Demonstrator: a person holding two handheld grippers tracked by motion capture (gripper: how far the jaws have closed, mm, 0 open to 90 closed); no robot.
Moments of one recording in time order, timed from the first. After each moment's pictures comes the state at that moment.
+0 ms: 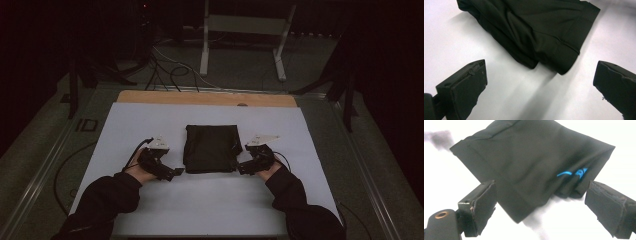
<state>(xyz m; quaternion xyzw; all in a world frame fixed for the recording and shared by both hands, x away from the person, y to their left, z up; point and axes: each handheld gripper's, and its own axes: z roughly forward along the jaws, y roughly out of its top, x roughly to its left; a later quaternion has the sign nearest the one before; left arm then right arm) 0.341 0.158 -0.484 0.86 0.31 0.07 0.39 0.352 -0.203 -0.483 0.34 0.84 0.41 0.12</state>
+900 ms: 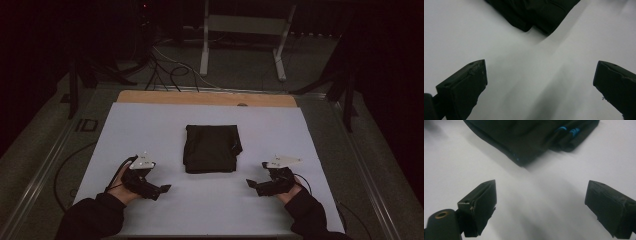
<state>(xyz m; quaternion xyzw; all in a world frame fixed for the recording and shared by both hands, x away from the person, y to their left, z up) 0.288 0.192 -0.493 0.86 0.32 0.08 0.38 0.292 -0.252 -0.495 0.34 0.84 0.40 0.14</state>
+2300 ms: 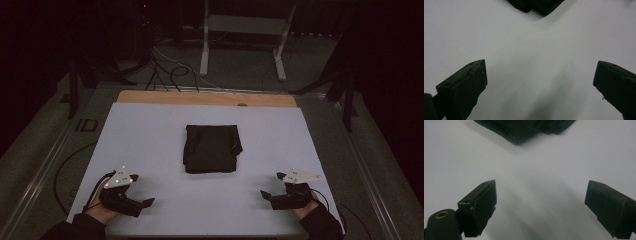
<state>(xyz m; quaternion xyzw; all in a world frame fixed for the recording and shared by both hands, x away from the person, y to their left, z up) 0.242 0.232 -0.493 0.85 0.34 0.09 0.40 0.251 -0.286 -0.495 0.36 0.83 0.40 0.16</state>
